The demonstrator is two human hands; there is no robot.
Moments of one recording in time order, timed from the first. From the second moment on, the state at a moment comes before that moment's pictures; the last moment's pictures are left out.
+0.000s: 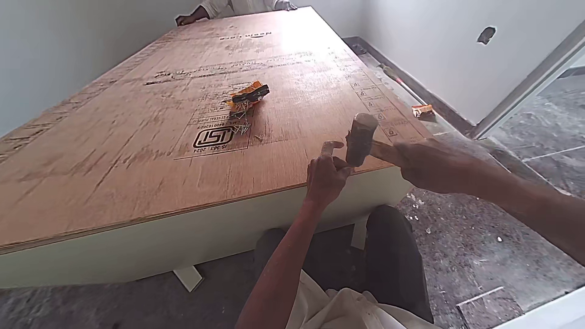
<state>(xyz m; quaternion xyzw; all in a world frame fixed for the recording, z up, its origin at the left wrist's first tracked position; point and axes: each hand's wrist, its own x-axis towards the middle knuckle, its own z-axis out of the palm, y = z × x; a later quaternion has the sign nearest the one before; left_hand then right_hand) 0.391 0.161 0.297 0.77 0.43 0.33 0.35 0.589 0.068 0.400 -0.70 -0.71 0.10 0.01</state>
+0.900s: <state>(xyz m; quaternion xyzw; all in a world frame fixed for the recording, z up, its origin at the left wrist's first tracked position) 0.314 0.178 0.275 0.90 0.37 0.22 0.02 0.630 0.013 0.355 -0.74 -0.60 0.17 0.25</state>
